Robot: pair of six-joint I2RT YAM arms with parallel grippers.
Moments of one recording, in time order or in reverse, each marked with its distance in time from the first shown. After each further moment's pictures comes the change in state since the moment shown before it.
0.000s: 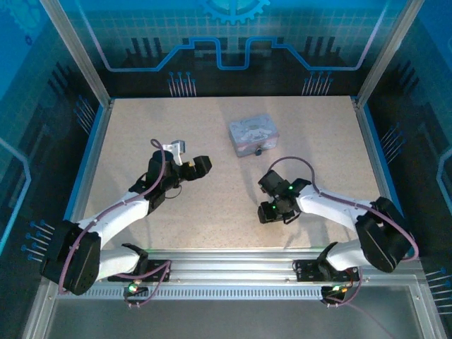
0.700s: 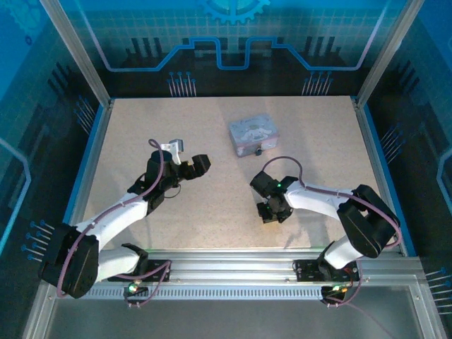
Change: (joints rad) left arm 0.000 -0.023 0.001 -0.005 -0.029 0.000; right arm 0.032 0.125 0.053 -0.014 0.072 0.008
